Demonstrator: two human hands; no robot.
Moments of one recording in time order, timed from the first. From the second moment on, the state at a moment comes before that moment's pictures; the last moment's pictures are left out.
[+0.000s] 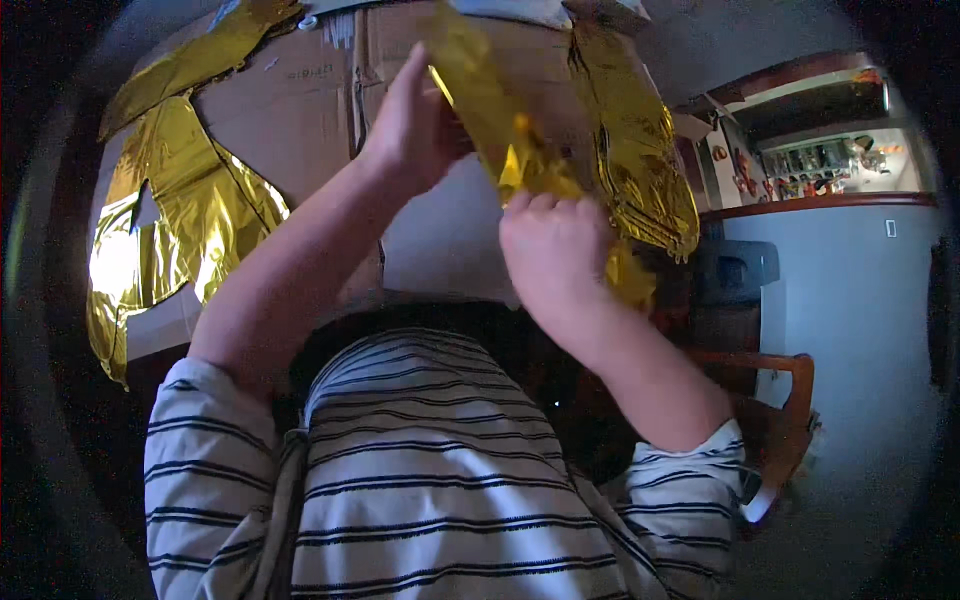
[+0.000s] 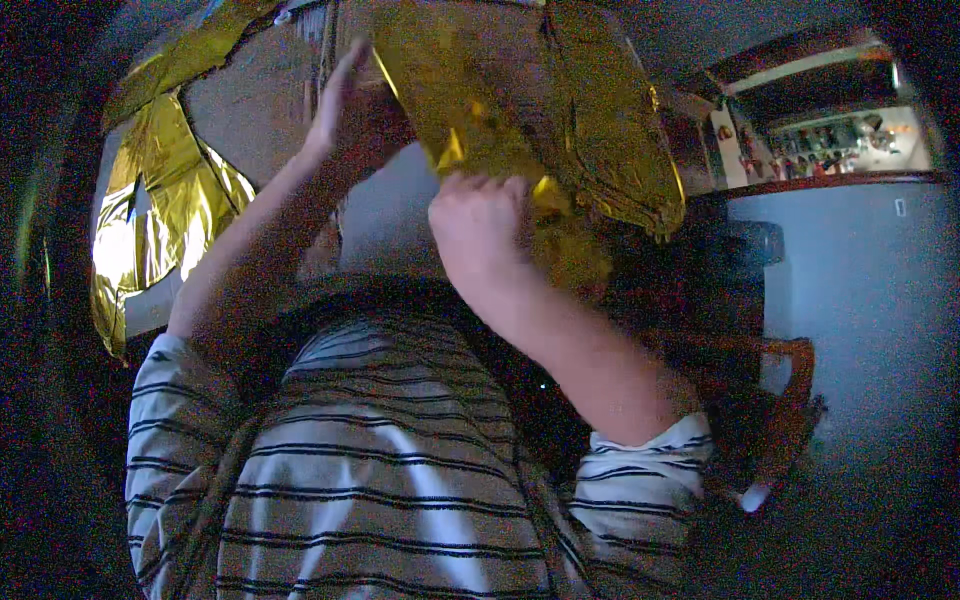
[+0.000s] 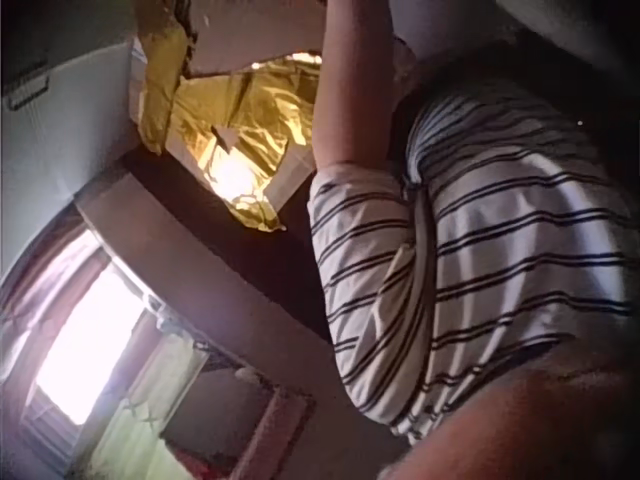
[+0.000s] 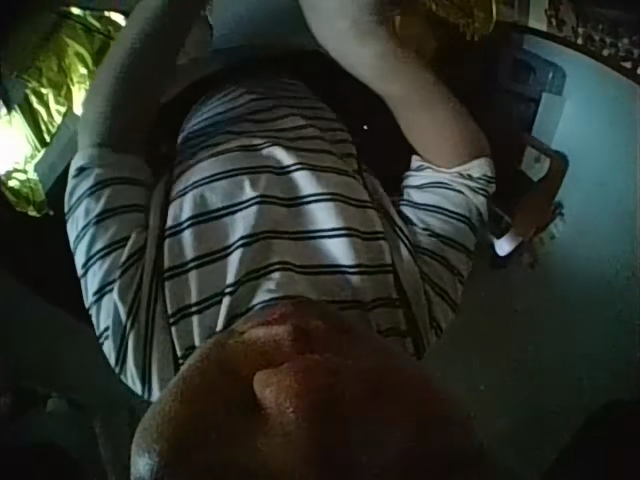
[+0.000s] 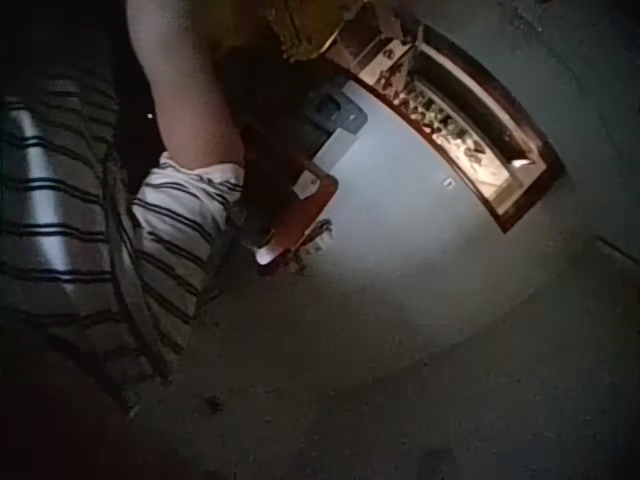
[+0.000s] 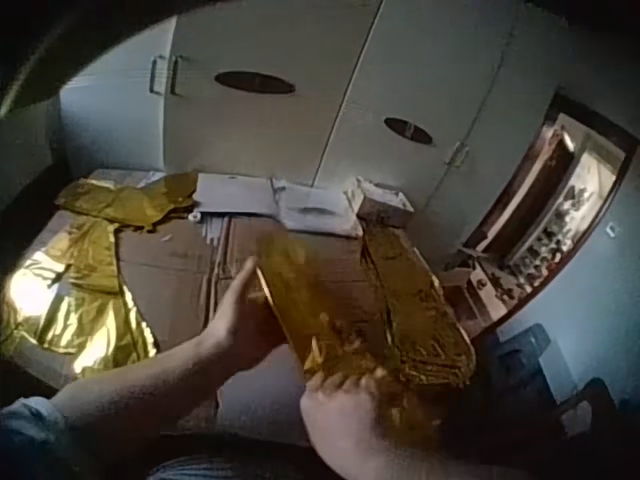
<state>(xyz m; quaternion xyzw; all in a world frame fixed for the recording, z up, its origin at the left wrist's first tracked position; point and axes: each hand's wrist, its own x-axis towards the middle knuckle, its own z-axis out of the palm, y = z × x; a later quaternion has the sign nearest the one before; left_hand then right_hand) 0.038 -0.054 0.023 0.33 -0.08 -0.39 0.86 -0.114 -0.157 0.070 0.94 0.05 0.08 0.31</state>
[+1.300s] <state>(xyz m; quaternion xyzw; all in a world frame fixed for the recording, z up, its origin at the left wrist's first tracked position) -0.010 0.044 0.034 0.87 -0.36 -0.01 0.34 -0.067 -0.222 0.113 0.96 -0.05 -0.25 -0.12</state>
